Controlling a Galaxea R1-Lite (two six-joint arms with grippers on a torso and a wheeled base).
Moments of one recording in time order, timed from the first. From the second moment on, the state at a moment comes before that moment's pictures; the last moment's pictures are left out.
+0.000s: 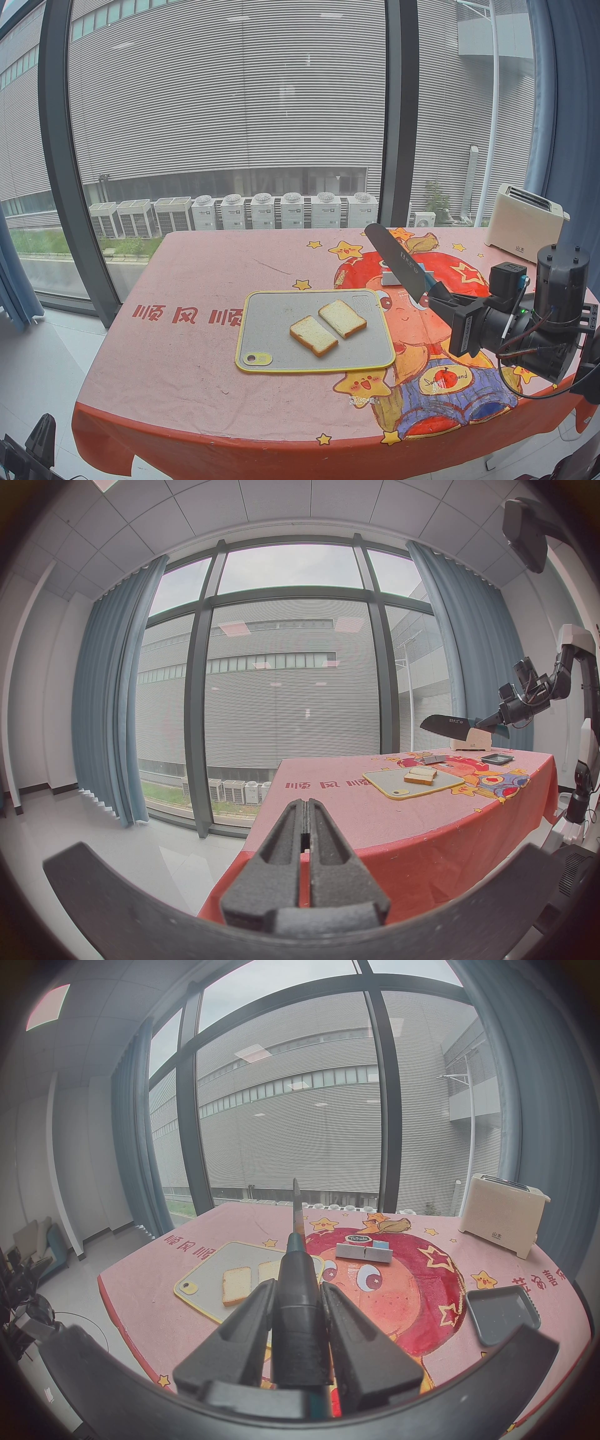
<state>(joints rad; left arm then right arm) -0.01 0.02 -0.02 0.00 -0.02 0.01 0.66 1.50 -0.55 -0.58 -0.27 0.18</state>
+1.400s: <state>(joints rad) -0.01 0.02 -0.02 0.00 -0.02 0.01 0.66 1.51 -0.54 -0.58 -0.27 0.18</state>
